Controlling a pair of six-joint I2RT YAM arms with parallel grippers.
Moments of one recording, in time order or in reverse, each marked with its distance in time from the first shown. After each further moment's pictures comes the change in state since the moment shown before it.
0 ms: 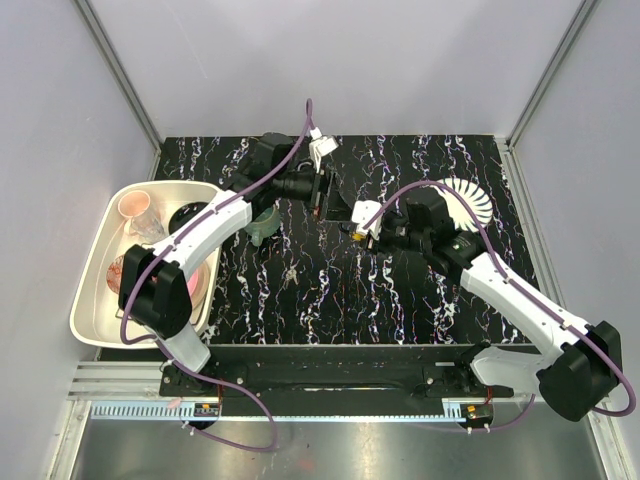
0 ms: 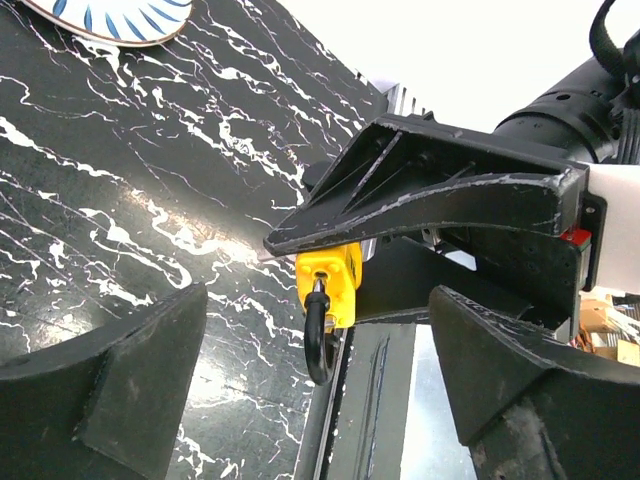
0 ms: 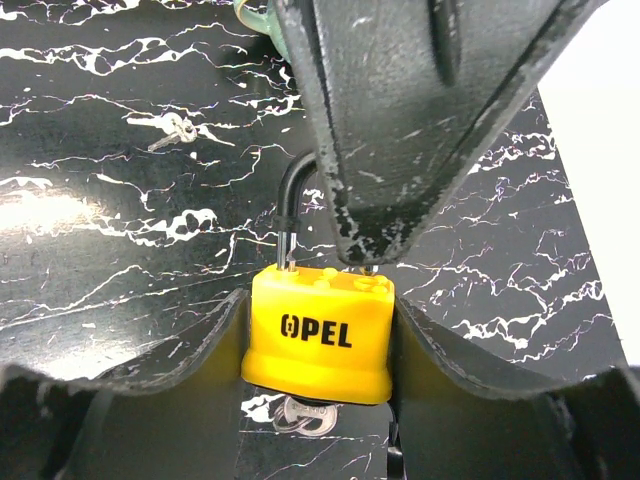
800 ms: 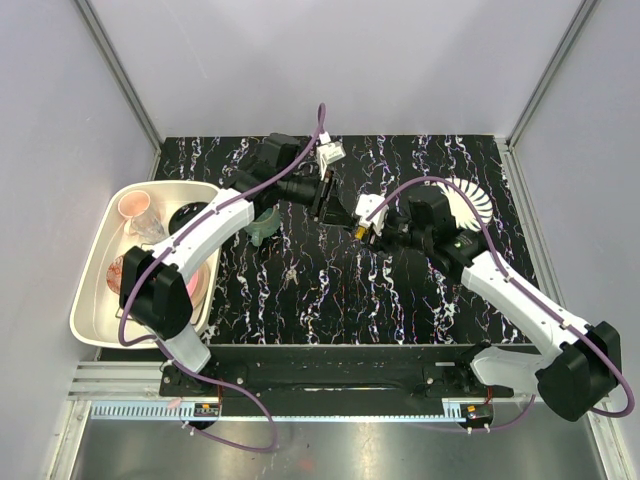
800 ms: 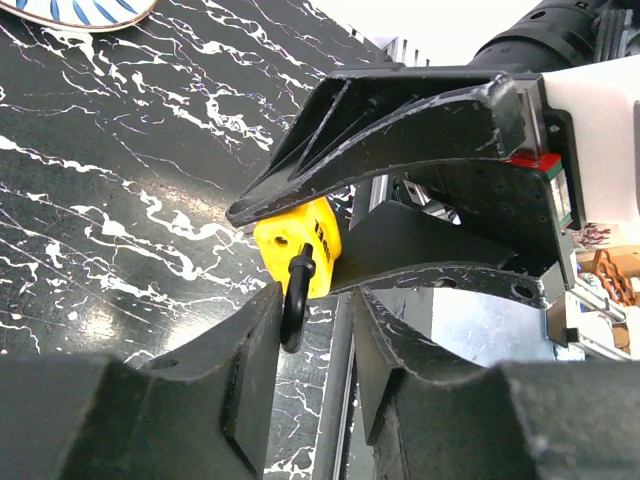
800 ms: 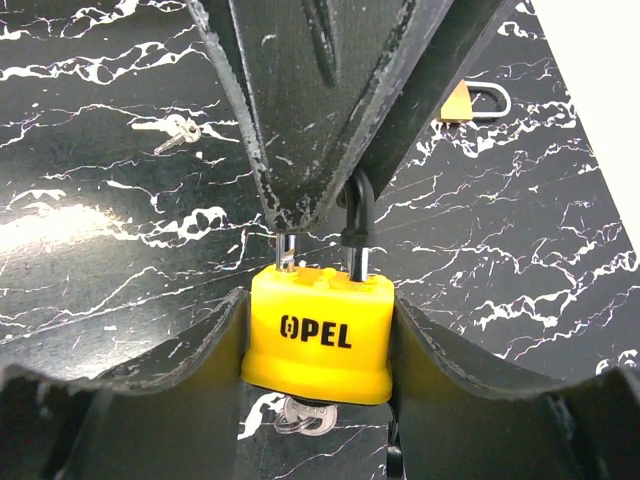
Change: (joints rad) left arm -0.037 0.000 0.052 -0.153 0.017 0.185; right arm -0.026 0.003 0.003 -0.009 0.000 0.084
